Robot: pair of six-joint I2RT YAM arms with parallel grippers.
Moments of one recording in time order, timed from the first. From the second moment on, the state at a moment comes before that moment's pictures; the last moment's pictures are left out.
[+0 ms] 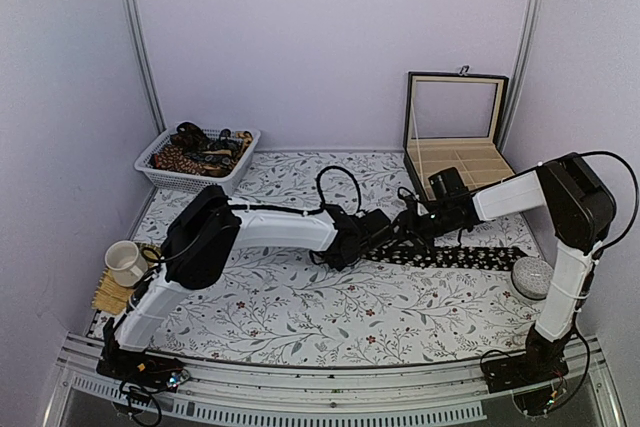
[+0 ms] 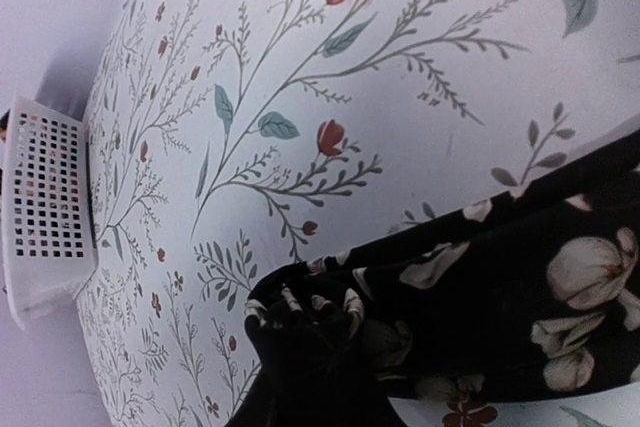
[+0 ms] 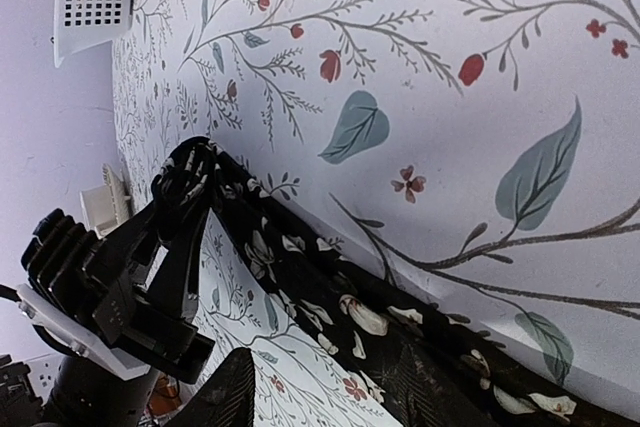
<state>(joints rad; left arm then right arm) -1.07 2.46 1.93 -0.78 -0.81 -0.19 0.41 1.88 0.99 -0.04 -0.67 0.71</state>
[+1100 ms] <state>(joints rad) -1.08 2.45 1.96 -0.70 -0.65 -0.06 0.40 1.92 0.99 -0.03 -0.65 0.70</state>
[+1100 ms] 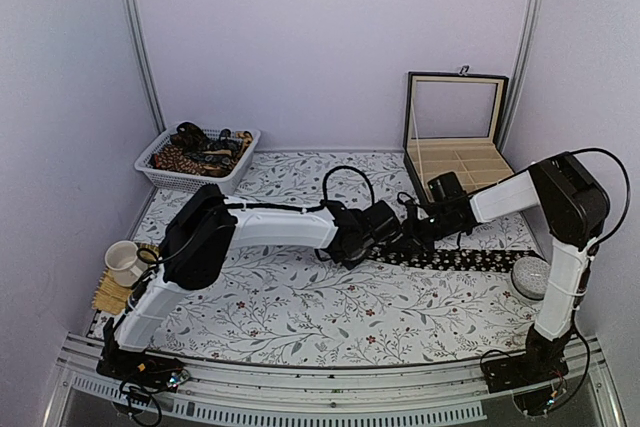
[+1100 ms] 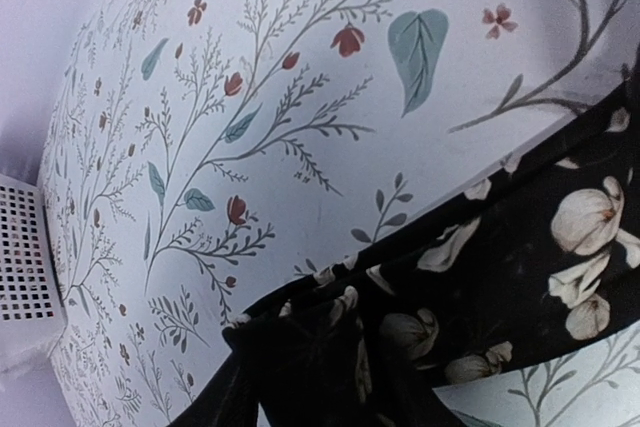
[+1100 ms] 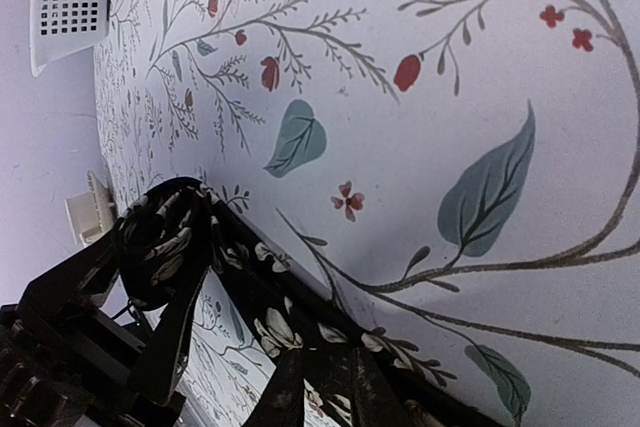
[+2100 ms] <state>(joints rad) -1.17 2.50 2.01 -0.75 -0.79 0.06 0.42 1.94 1.01 -0.04 -0.61 0.68</state>
